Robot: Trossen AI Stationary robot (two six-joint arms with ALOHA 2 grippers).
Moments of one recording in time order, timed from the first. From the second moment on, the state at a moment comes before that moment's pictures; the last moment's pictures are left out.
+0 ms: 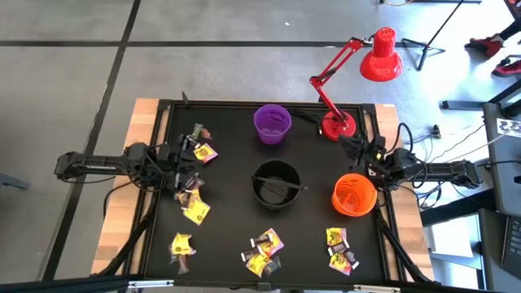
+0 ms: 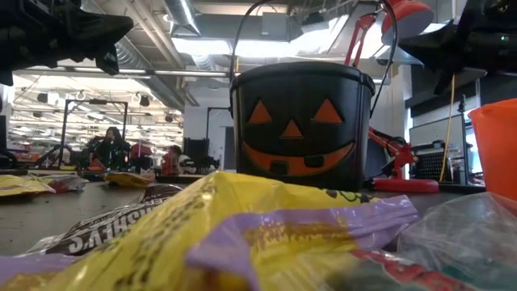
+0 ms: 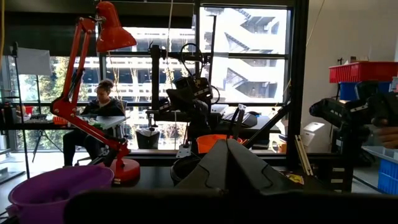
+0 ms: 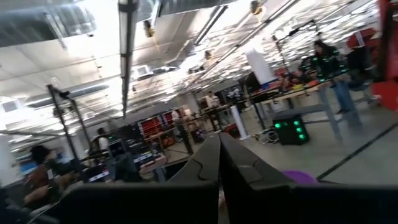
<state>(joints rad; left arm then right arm) 0.05 0.19 0.01 0.43 0.07 -0.04 -0.01 0.21 0.01 0.60 0.43 0.23</state>
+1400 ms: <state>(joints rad) 0.05 0.19 0.01 0.43 0.07 -0.04 0.26 0.68 0.44 0.23 0.33 0.10</state>
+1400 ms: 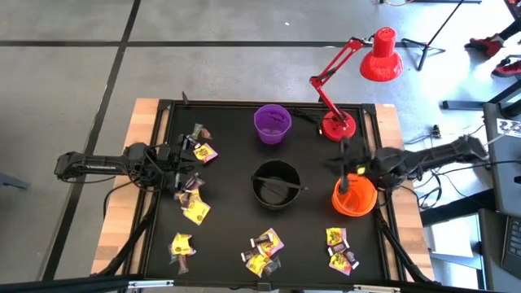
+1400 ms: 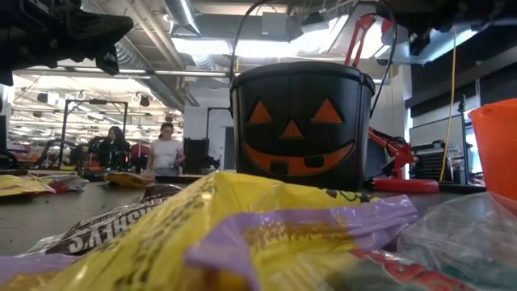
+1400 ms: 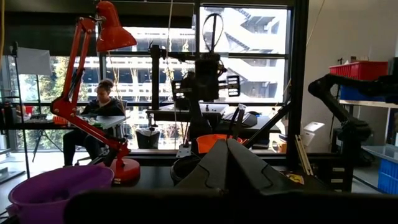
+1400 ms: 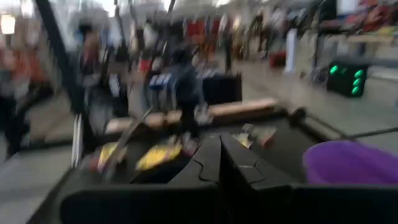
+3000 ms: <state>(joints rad) 0.05 0.19 0.01 0.43 0.07 -0.04 0.50 1.36 0.80 0.05 0.45 0.25</state>
